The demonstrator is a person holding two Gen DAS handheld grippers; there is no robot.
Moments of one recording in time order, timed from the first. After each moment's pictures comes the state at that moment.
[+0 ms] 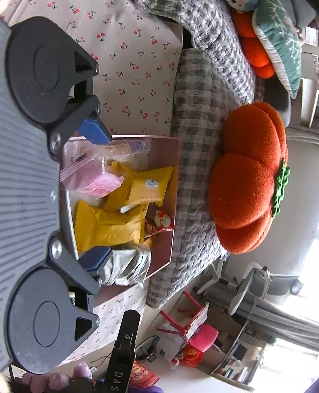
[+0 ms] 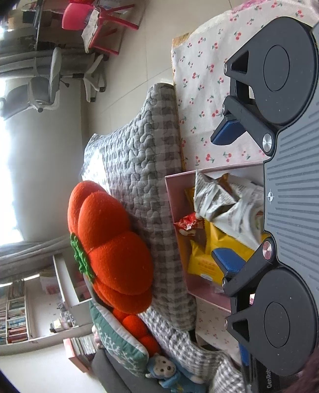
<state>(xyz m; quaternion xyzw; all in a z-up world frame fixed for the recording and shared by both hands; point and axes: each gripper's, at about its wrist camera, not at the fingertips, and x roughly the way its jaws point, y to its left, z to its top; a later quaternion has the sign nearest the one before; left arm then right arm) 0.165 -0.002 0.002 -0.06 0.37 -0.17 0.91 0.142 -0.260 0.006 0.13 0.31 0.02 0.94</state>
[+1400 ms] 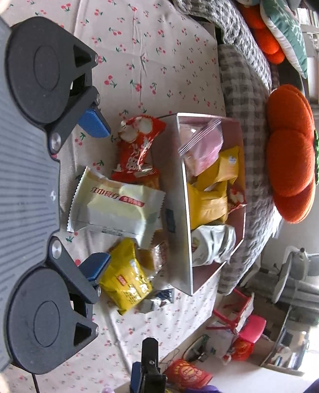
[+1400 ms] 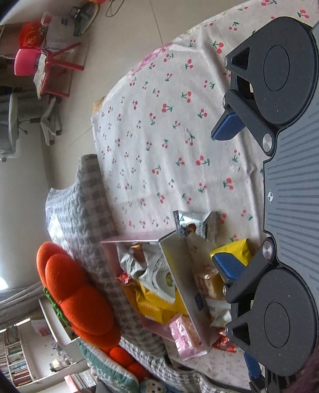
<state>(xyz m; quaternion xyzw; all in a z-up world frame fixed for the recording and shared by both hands) 0.087 -0.030 -0.059 0.03 0.41 -0.18 0.89 0.044 -0.312 -0.054 0.18 0.38 -0.05 0.90</state>
